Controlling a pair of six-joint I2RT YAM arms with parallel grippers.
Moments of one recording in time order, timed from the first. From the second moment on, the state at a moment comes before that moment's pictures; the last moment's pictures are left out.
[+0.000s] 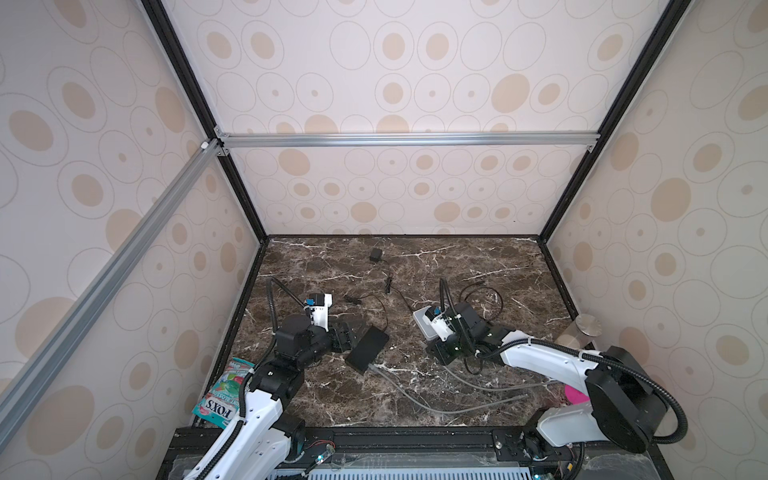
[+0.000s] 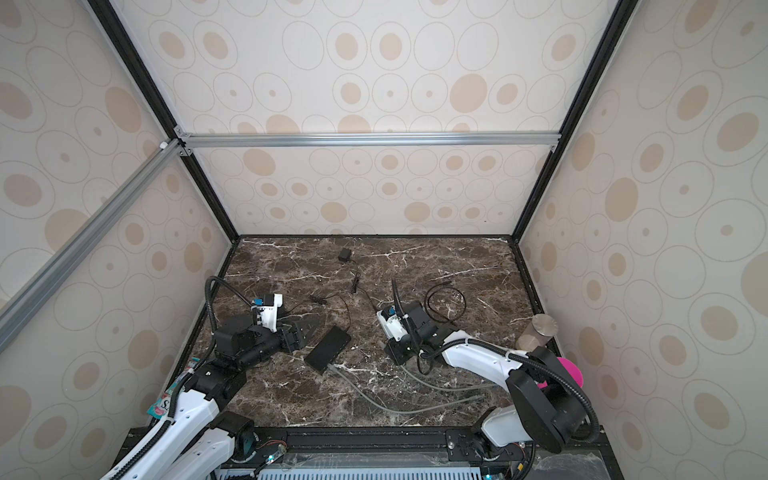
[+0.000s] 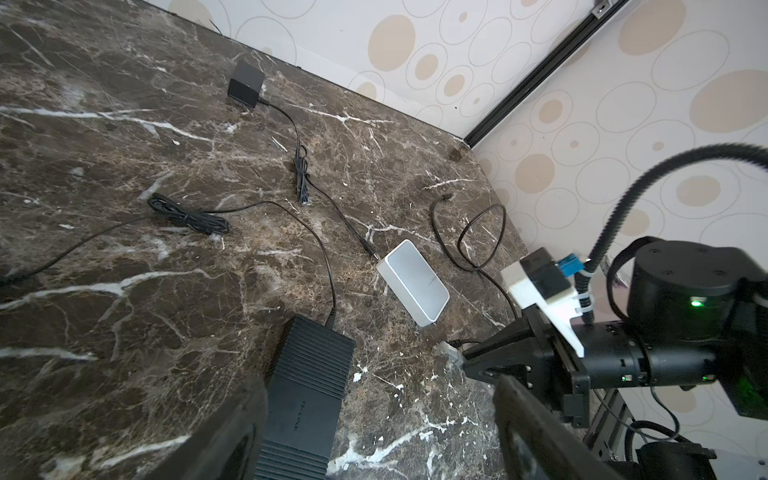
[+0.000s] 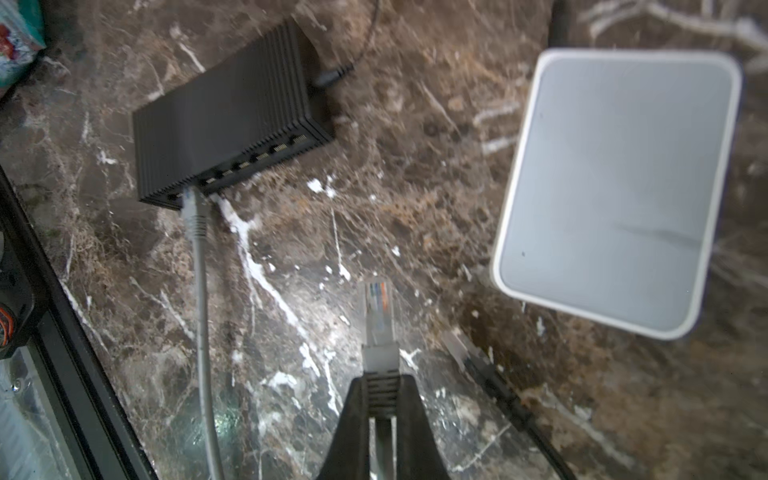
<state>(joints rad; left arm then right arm) -0.30 0.71 0.43 -0.11 0.37 -0.52 0.71 1.40 0.74 -0.27 -0.24 0.12</state>
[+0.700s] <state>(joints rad) -0.30 0.96 0.22 0.21 0.37 -0.63 0.90 1.51 0.76 -0.09 -0.10 0.02</state>
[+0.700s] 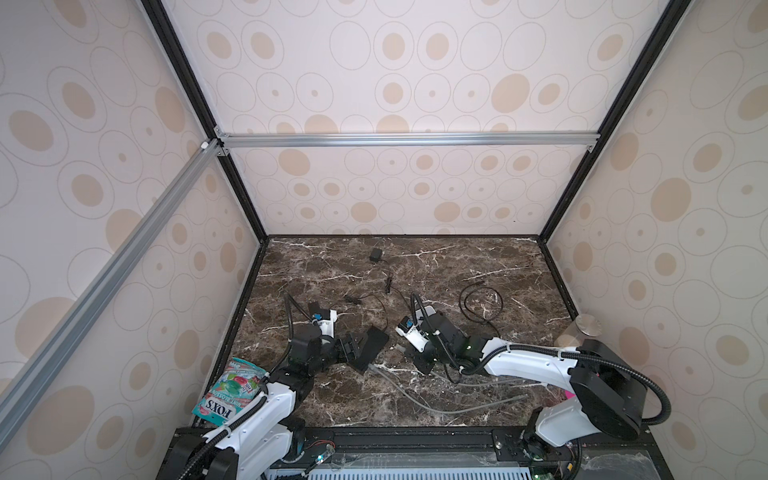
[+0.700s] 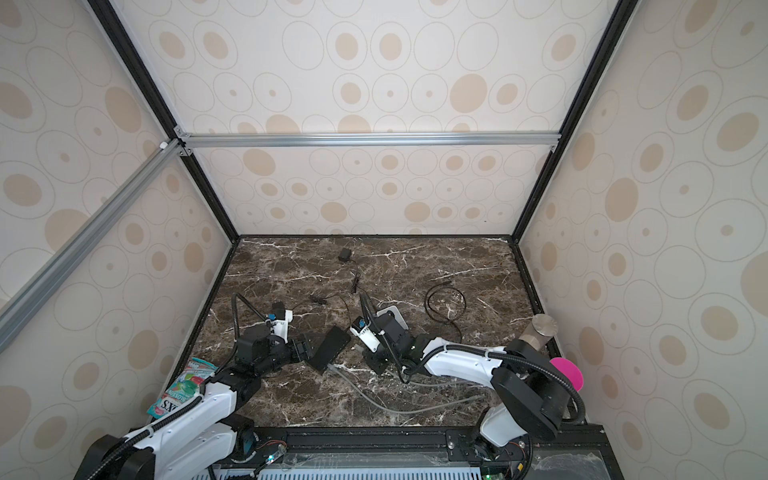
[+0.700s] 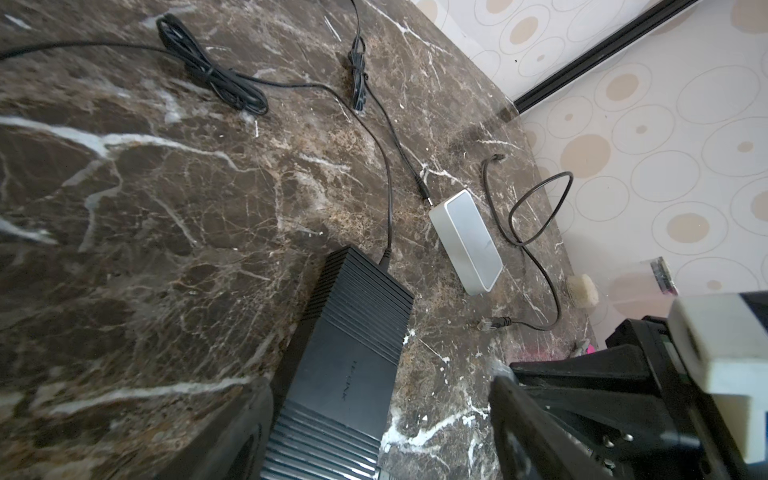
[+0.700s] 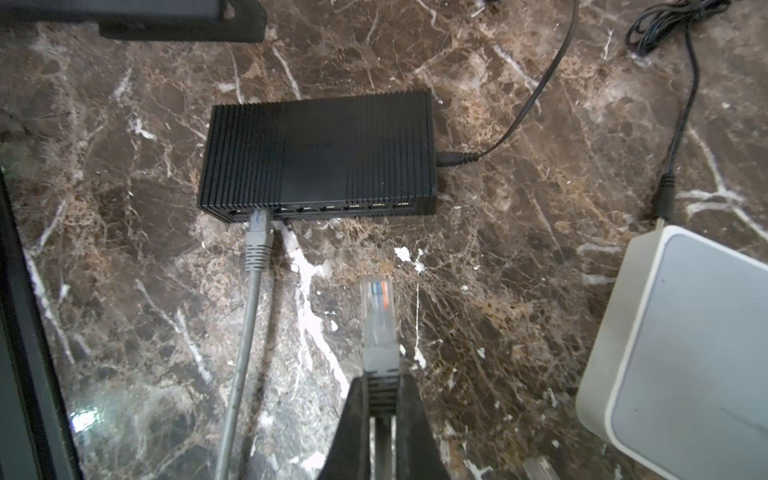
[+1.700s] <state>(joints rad) -0.30 1.33 0.22 0.52 0.28 -0.52 0.90 1.60 0.71 0.02 -0.17 0.13</state>
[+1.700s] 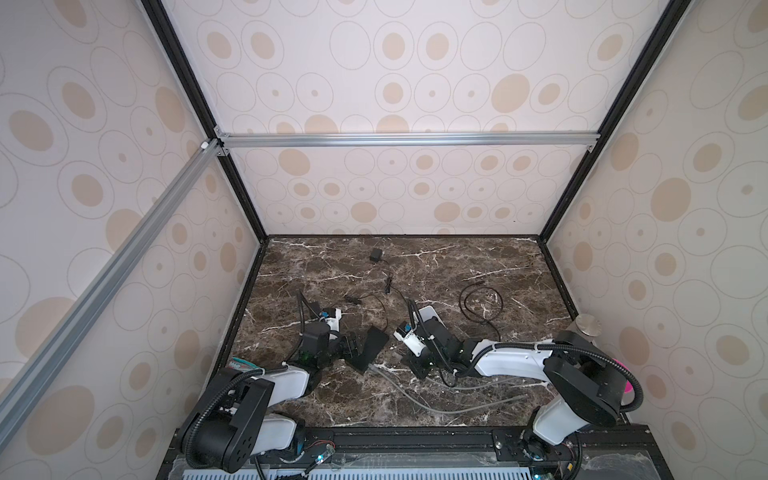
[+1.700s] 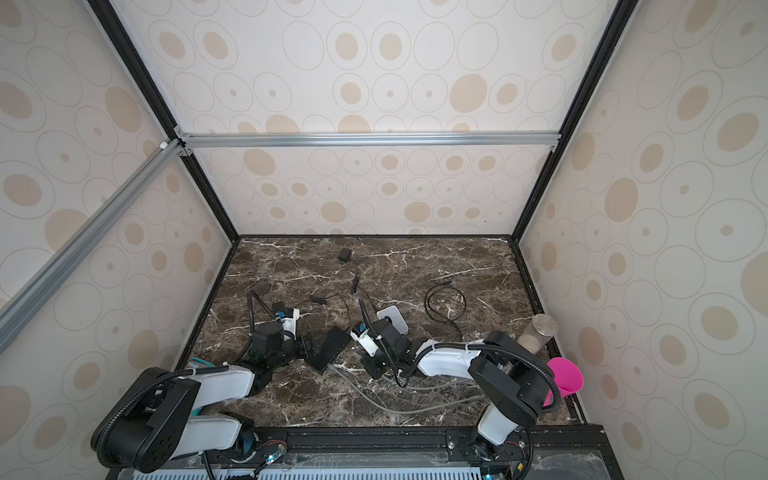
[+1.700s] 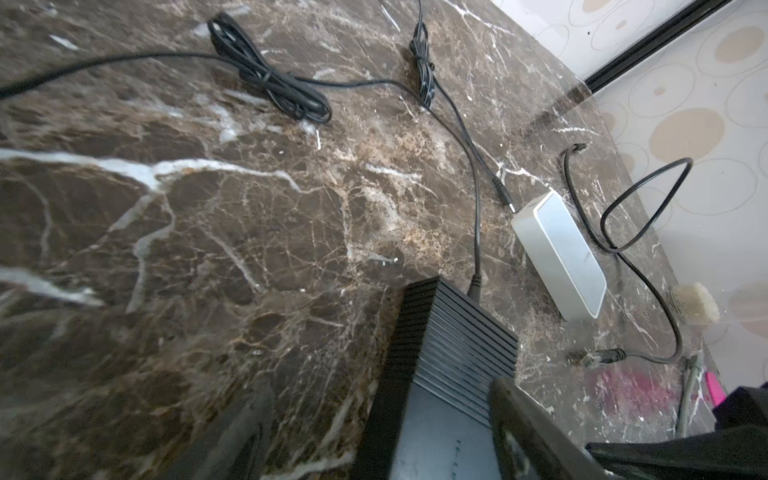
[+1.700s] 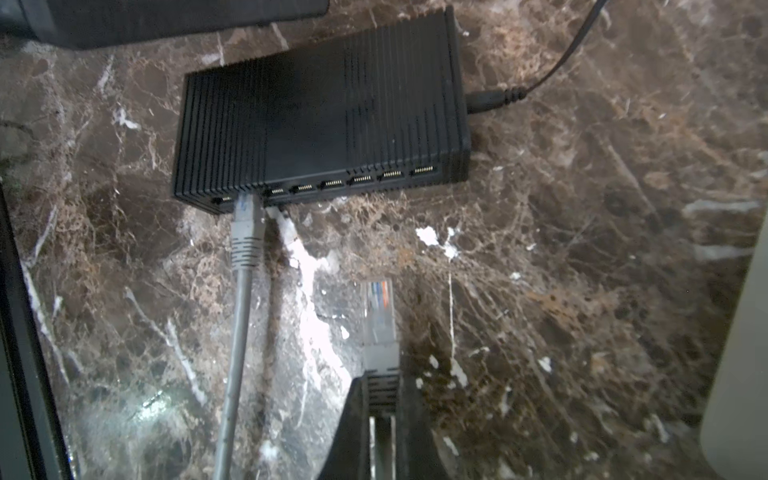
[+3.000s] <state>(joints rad) -0.30 1.54 0.23 0.77 0.44 -0.45 0.94 1.60 0.78 -0.11 -0.08 0.18</state>
